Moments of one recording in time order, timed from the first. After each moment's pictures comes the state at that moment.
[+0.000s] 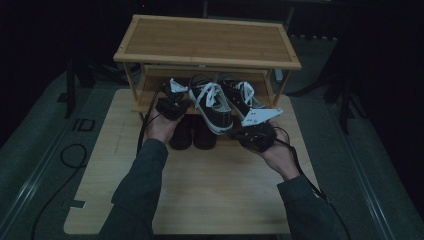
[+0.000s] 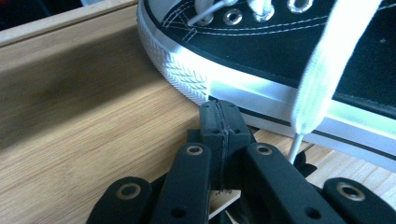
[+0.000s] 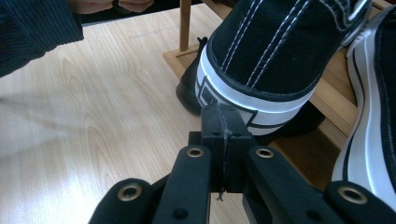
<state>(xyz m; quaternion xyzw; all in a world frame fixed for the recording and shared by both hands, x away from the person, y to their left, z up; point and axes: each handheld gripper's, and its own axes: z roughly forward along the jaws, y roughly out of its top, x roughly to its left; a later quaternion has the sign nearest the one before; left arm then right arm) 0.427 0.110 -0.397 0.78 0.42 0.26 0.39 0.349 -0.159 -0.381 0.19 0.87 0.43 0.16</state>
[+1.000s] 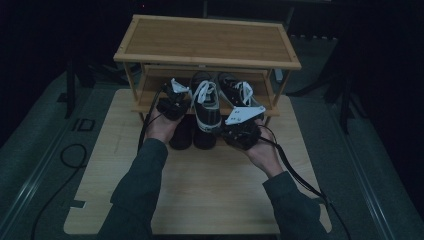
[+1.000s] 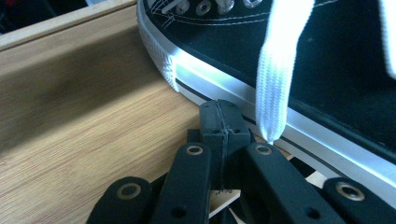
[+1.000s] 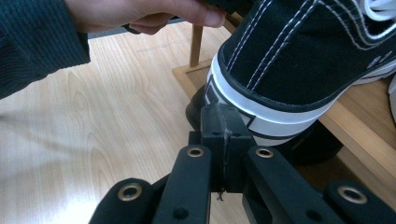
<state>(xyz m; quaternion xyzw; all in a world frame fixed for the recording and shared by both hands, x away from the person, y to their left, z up) 0.426 0.107 -0.396 0.78 0.42 0.27 0.38 0.354 -0.122 -0.385 0.17 0.87 0.44 0.16</state>
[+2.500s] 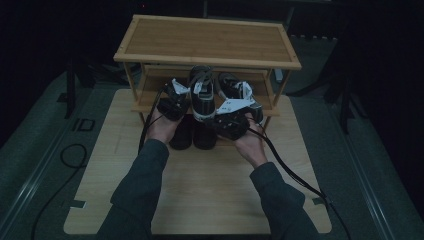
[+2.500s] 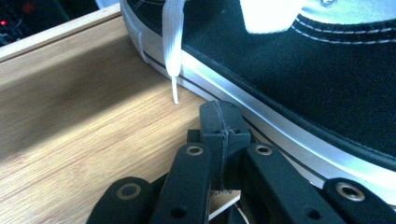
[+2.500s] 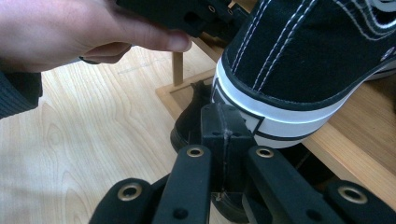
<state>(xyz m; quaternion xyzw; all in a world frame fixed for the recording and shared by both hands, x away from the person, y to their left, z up) 0.424 0.105 -0.395 0.78 0.42 0.29 0.36 0.386 -0.099 -0.396 0.21 0.85 0.46 0.16</state>
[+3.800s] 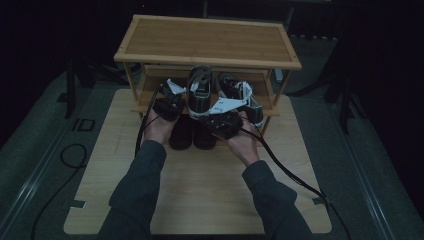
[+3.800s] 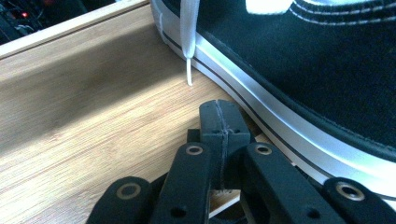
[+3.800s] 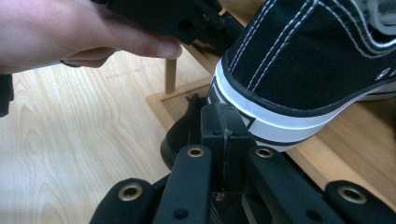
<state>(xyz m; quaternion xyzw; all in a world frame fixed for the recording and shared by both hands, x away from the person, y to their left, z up) 0.422 0.114 -0.396 0.77 0.44 0.30 0.35 0.388 -0.082 -0.397 0.19 0.84 0.46 0.20</state>
